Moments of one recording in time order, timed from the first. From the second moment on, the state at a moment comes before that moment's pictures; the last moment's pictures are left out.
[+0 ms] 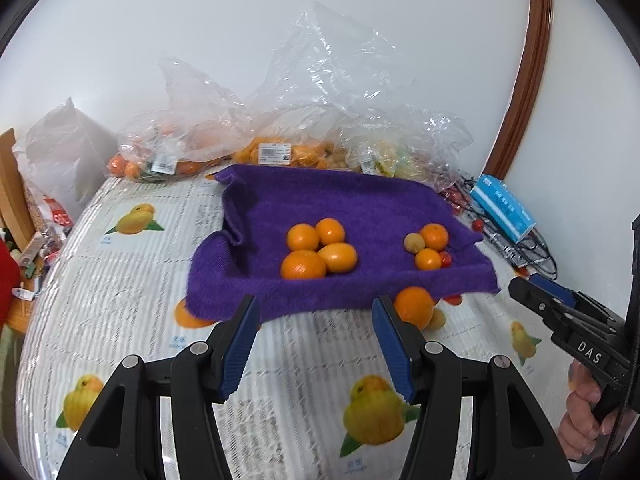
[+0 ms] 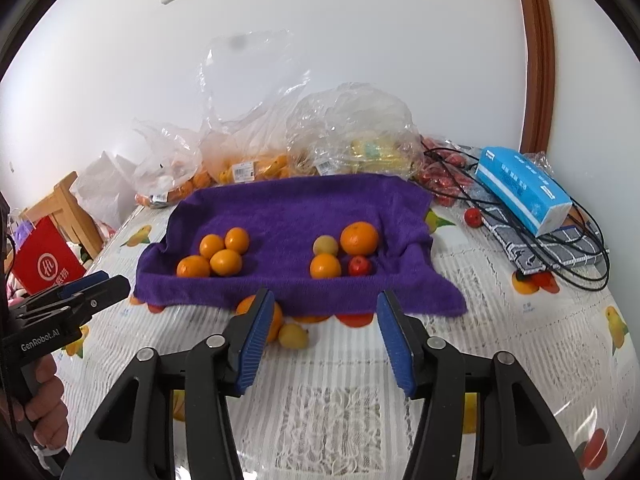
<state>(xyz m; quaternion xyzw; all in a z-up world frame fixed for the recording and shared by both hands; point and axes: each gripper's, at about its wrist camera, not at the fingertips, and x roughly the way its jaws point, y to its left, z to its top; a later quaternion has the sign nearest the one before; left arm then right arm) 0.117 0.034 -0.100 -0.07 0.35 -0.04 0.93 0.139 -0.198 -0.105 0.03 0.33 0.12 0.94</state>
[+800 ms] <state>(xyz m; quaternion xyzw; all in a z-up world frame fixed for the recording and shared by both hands) 0.124 0.067 -0.160 -0.07 0.42 -0.01 0.90 0.171 -0.167 -0.166 0.03 0.40 0.14 0.91</state>
